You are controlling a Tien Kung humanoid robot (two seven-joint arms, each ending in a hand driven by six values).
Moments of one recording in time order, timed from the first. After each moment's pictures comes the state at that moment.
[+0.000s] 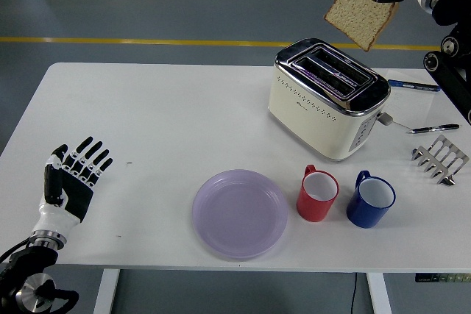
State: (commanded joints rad) left arm 0.05 0.07 -1.48 -1.25 0.67 -0.13 -0.19; right arm 1.13 -0.36 0.84 0.97 -2.00 -0.03 -0.19
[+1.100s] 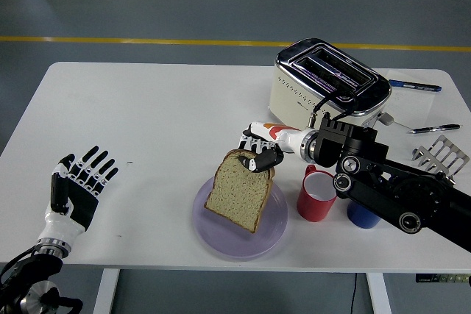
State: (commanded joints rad) left arm 0.06 0.06 -1.46 -1.24 0.67 -0.13 -0.19; right arm 0.87 -0.15 0.47 1.14 -1.43 0.11 -0.32
